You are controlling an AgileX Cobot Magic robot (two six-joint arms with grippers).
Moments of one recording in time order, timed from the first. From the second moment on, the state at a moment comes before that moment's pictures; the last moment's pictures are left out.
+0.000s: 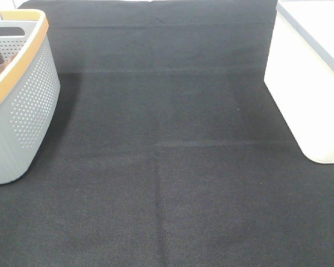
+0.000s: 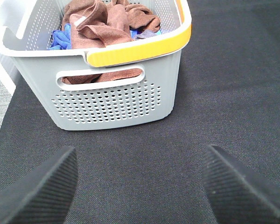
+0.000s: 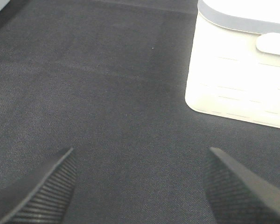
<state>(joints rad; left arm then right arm) -0.02 0.00 -0.50 0.00 1.05 0.07 0.04 -0.01 -0.51 0.14 1.07 -0.21</state>
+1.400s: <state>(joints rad) -0.02 1.08 -0.95 0.06 0.46 -0.11 0.04 -0.01 -0.51 0.14 1.07 -0.21</state>
